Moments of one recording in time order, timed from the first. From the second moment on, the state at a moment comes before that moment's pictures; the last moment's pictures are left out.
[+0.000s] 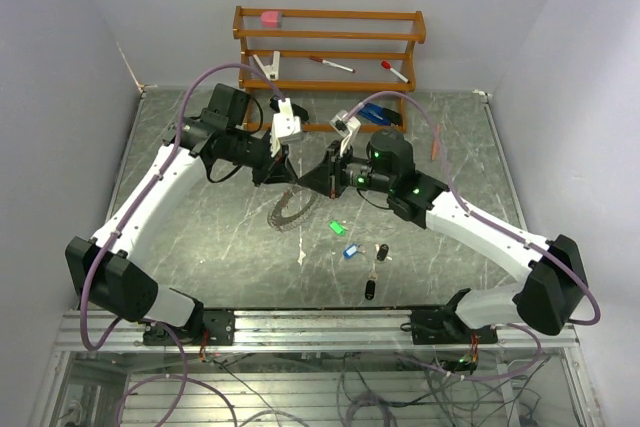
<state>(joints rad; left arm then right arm) -0.43 1.43 1.46 -0.94 0.87 0.68 0.77 1.35 1.05 0.08 -0.46 0.38</state>
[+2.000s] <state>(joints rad) -0.43 1.40 1.41 -0.75 1.05 0.51 0.77 1.17 0.92 0.20 -0.37 0.36</state>
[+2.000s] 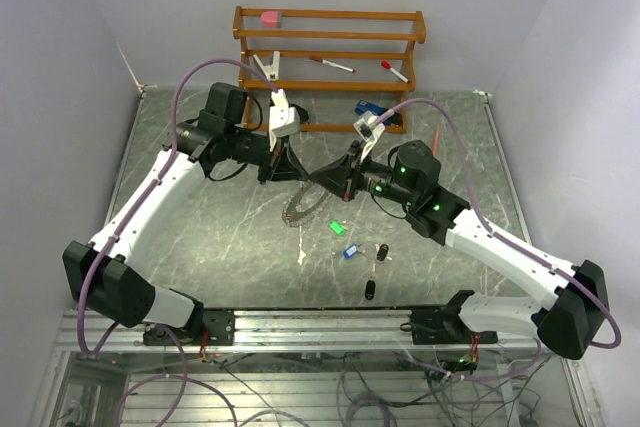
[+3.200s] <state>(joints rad) -0.44 1.30 1.29 -0.78 0.64 0.60 0.76 1.30 0.90 -0.40 0.05 0.45</state>
